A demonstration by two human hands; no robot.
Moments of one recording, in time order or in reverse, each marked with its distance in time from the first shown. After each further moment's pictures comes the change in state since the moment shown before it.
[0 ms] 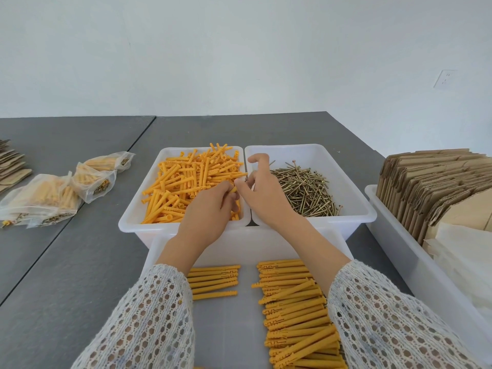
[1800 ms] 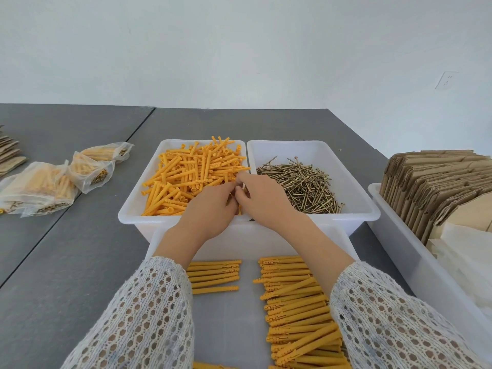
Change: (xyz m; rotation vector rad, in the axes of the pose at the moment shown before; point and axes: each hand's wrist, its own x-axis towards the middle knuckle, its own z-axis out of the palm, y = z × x) left_hand 0.005 -0.001 -0.002 0.111 -0.160 -0.050; right_hand -0.007 -0.009 0.004 -0.421 -0.172 -0.123
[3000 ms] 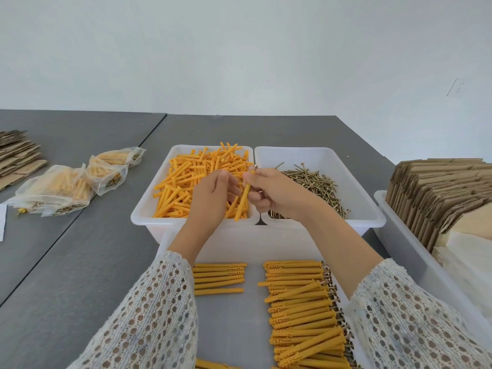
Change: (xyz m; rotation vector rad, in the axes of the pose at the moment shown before) left_hand 0.005 -0.006 0.001 -0.541 0.399 -0.036; right_hand 0.012 -0.001 -0.037 1.054 -0.435 0.339
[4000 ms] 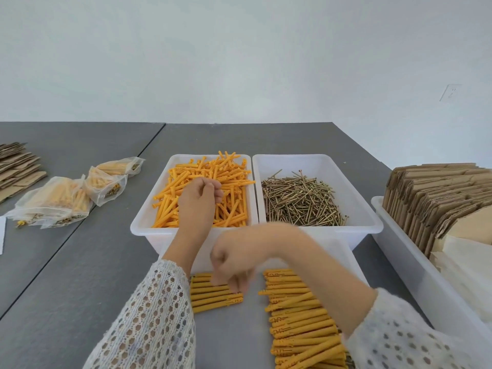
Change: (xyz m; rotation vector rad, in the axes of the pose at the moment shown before) left_hand 0.007 -0.003 -0.007 -0.097 0.225 -0.176; right_hand -0.029 -0.018 0.071 -0.867 -0.613 0.233
